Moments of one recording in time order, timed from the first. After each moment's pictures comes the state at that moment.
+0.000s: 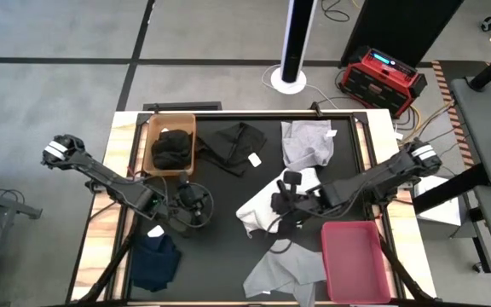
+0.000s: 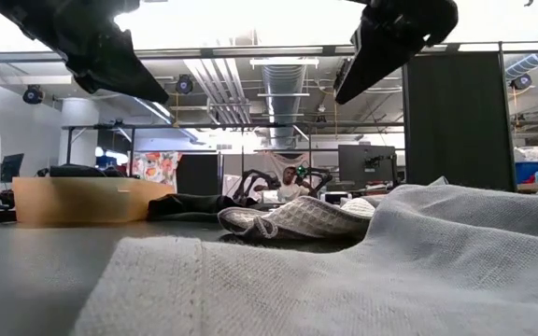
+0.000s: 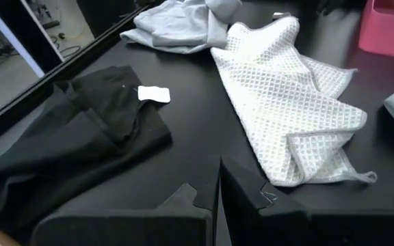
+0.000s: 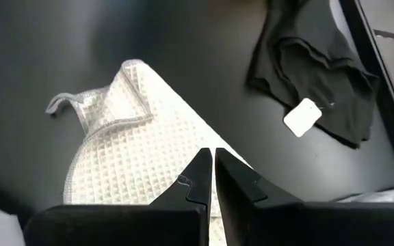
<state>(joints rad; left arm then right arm) -0.49 1.24 0.71 -0.30 -0.83 -0.61 0.34 1.61 1.19 -0.59 0.49 0.21</state>
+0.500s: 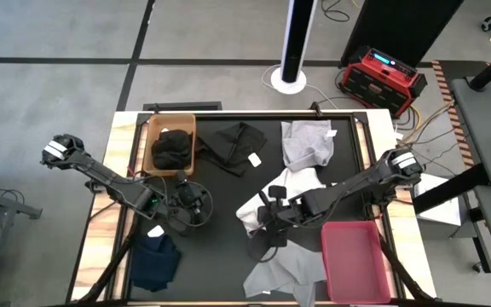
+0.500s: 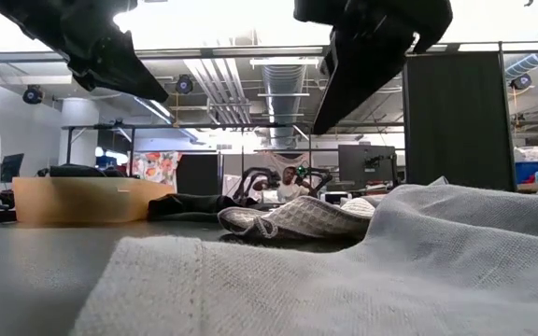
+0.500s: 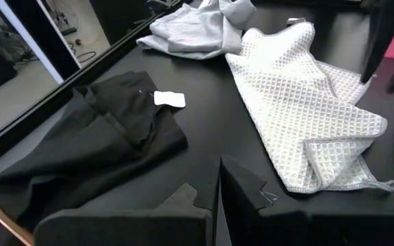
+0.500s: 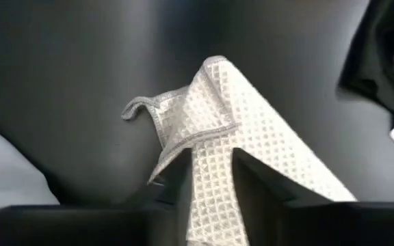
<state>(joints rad) -0.49 1.23 0.71 -0.31 -0.88 -0.62 0.34 1.80 1.29 -0.55 0.28 0.25</state>
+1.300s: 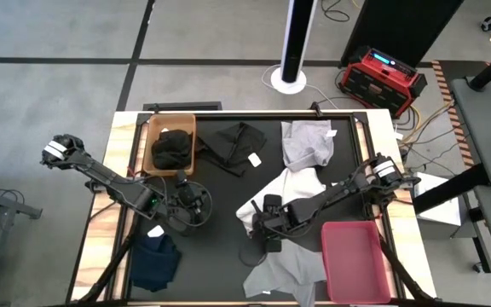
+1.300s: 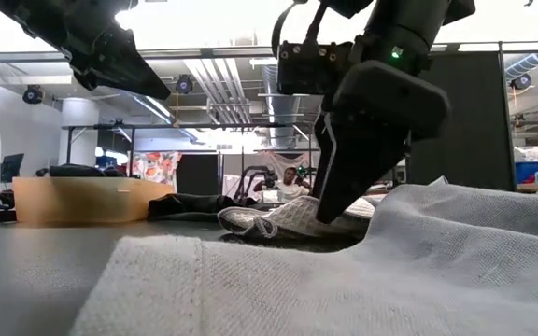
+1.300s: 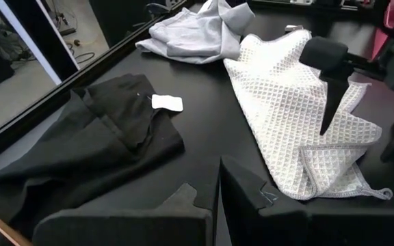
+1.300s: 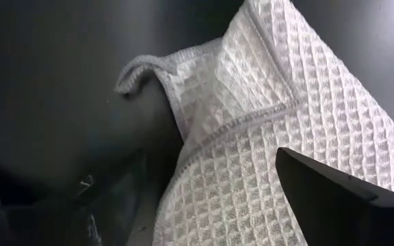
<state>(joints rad) -0.49 1.23 0.70 -0.29 -0.88 -0.62 0.33 1.97 1.29 -0.48 0.23 0.29</state>
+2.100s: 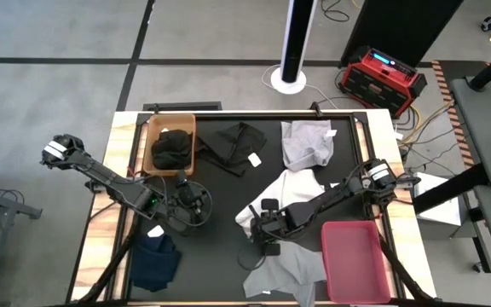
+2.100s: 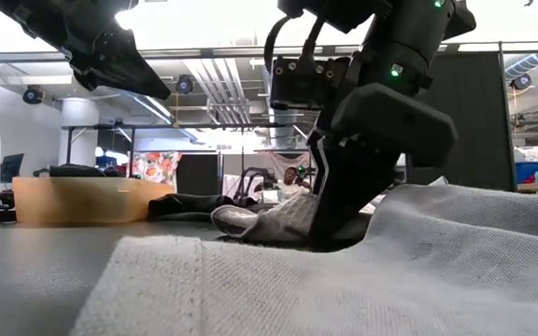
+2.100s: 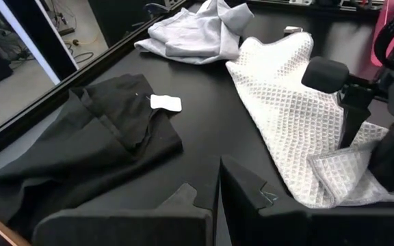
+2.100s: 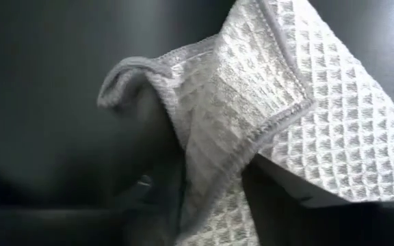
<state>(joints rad) -0.49 1.23 0.70 -0.28 -0.88 -0.62 0.33 2.04 1.29 -0.43 0.22 0.26</state>
